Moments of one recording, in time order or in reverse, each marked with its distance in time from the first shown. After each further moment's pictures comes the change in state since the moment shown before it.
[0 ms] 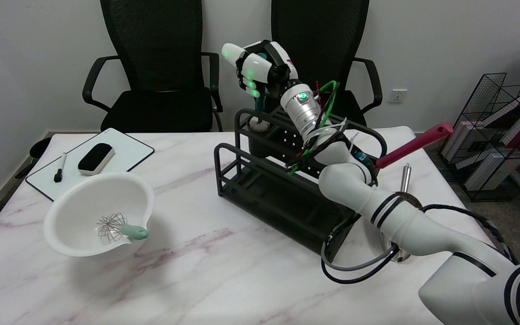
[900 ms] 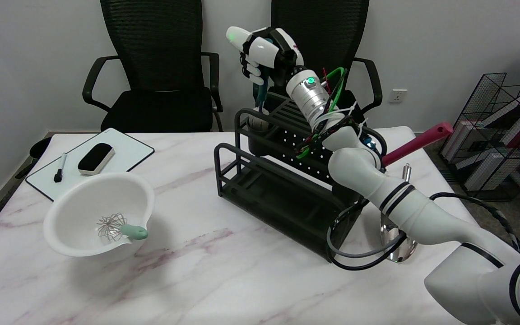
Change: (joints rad) arm 0.032 0.050 0.018 0.062 0.098 -0.098 0.000
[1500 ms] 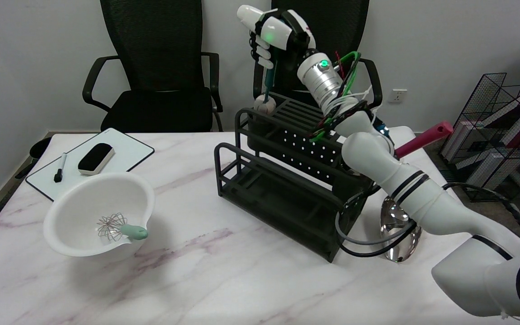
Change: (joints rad) arm 0.022 0.051 0.036 0.057 0.053 -0.057 0.001
